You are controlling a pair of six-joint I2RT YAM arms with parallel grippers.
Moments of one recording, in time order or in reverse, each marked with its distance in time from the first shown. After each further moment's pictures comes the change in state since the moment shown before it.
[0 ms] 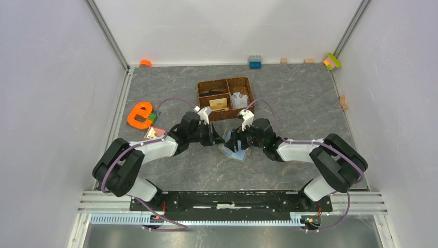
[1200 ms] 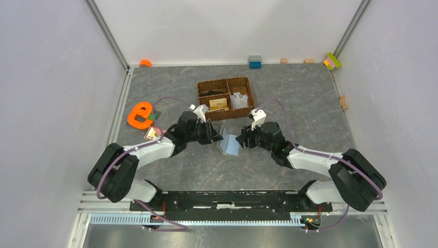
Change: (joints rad) left arm 0.014 -0.090 -0.013 -0.047 -0.101 0.011; right arm 0.000 -0.218 -0.075 -0.106 0.259 -0.037
